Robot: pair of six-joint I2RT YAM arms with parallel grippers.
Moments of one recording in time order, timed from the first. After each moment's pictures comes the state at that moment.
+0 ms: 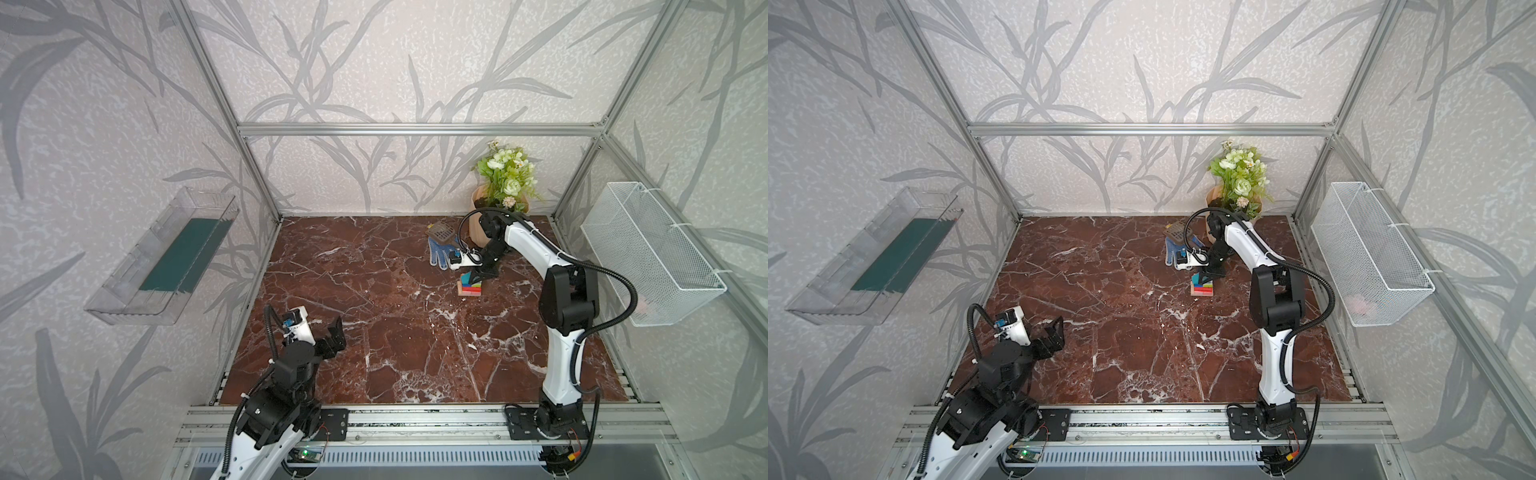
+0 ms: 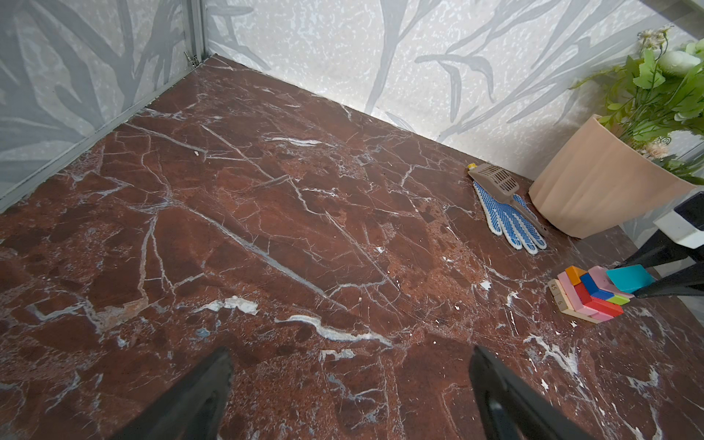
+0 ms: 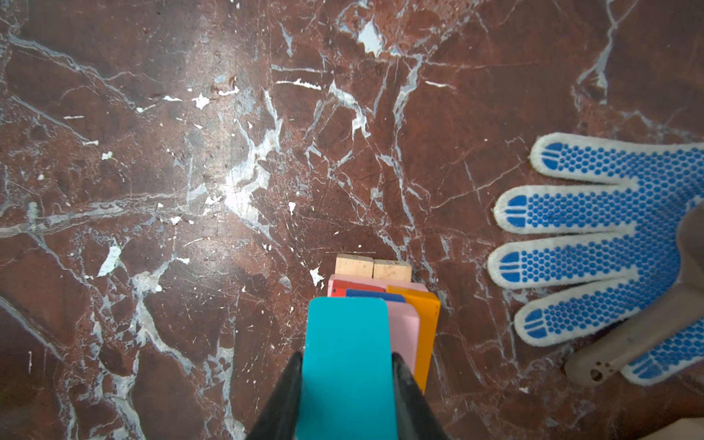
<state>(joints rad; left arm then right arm) -0.49 0.09 0.32 -0.62 -0.40 -0.54 0.22 2.10 1.82 -1.25 -0.38 -1.41</state>
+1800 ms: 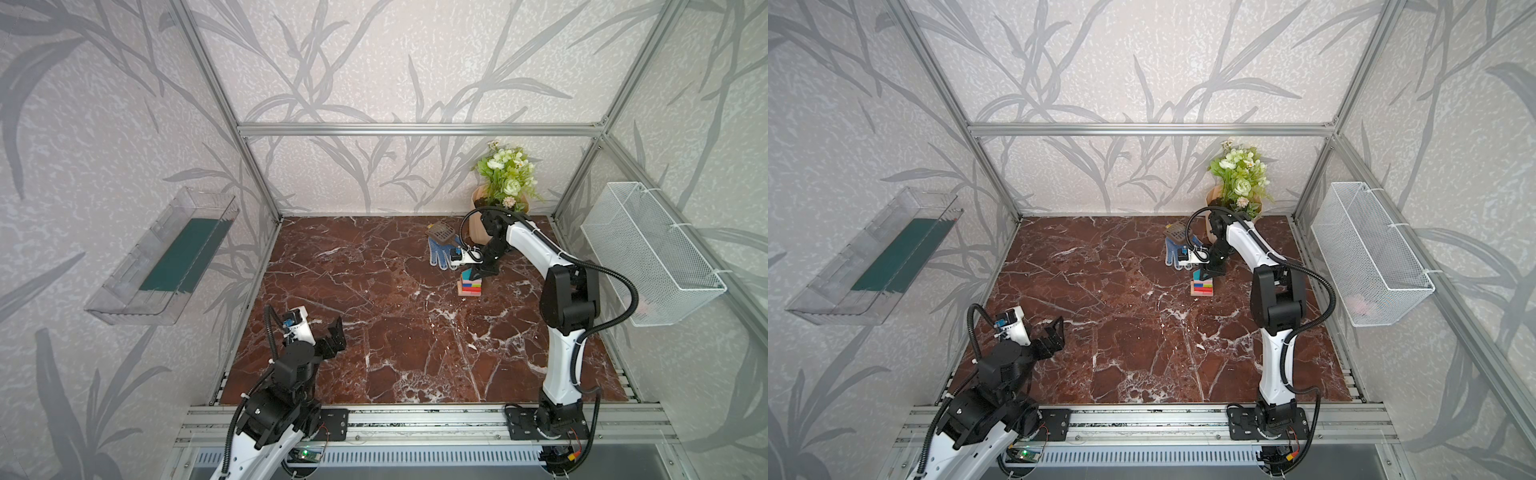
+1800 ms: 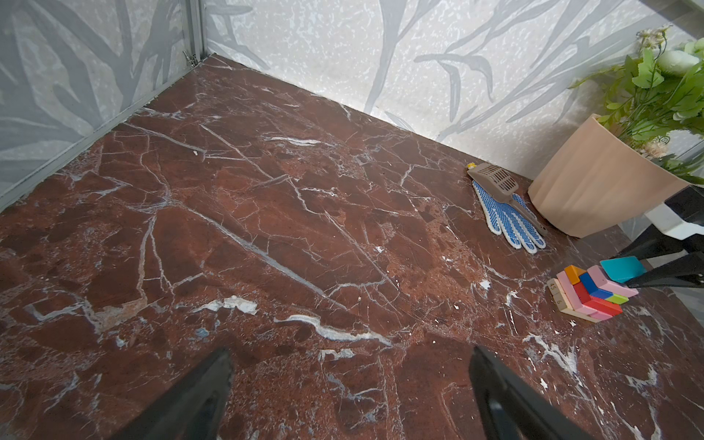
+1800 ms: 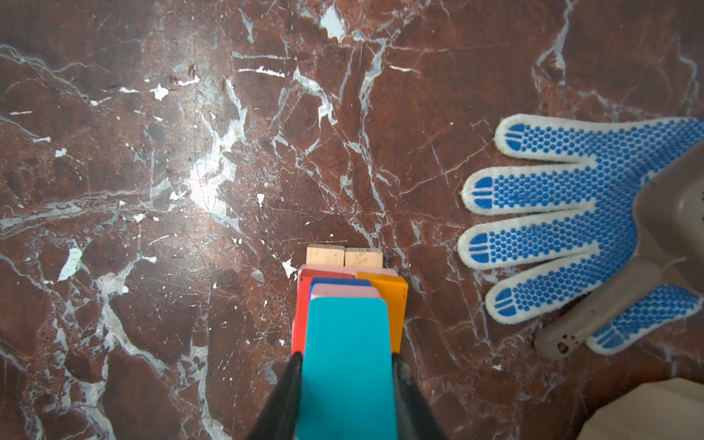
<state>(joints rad) -0.49 0.09 0.32 -0.62 -0.40 -0.54 0.21 2.10 1.82 -1.19 -0.37 -1.38</state>
